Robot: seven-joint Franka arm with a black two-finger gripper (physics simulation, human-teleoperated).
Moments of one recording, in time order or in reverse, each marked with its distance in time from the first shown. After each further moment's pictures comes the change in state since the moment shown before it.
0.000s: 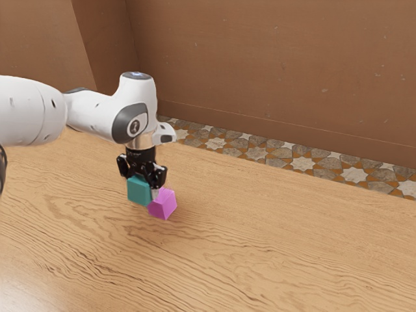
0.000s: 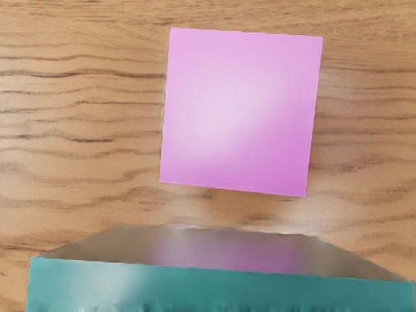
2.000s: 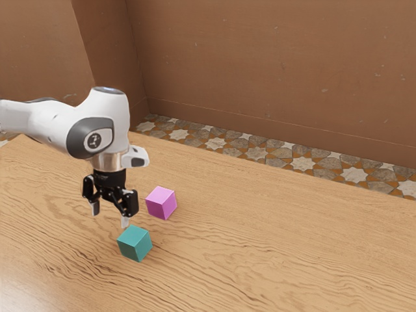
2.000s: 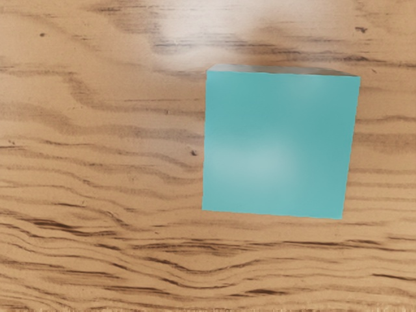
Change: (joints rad) arm 0.069 -0.351 -0.123 -0.325 0.180 -0.117 -0.091
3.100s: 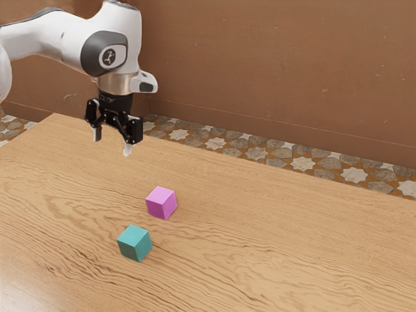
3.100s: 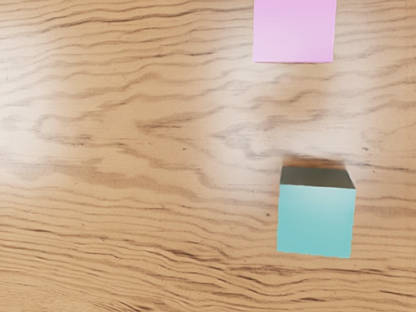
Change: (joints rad) arm 0.023 0.151 -0.020 0.525 0.031 -0.343 0.064
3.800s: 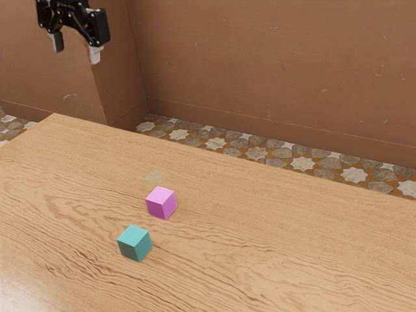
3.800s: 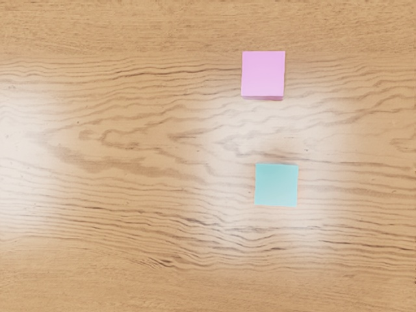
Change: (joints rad) arm 0.008 -0.004 -0.035 0.689 0.005 -0.515 0.048
